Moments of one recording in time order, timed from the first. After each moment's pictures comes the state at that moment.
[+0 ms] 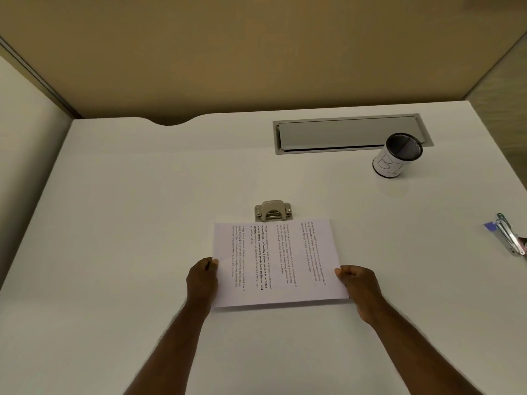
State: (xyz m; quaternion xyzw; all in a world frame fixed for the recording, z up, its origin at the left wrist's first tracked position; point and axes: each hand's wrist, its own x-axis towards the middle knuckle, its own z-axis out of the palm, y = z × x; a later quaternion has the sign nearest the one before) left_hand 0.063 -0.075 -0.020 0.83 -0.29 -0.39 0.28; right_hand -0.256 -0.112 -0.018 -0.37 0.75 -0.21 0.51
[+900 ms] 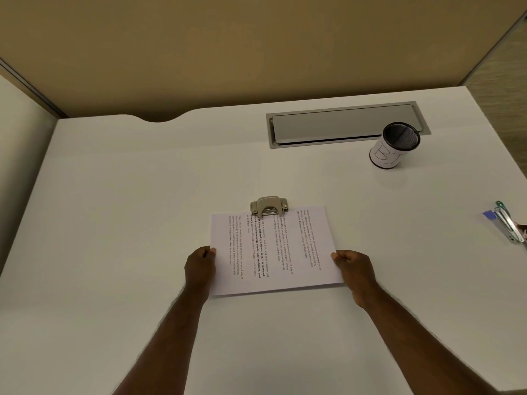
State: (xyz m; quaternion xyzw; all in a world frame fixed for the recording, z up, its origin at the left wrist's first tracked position) left_hand 0.068 -0.104 -0.030 0.83 -0.26 -0.41 0.29; right_hand -0.246 -0.130 -0.020 -0.39 0.76 -0.23 0.47
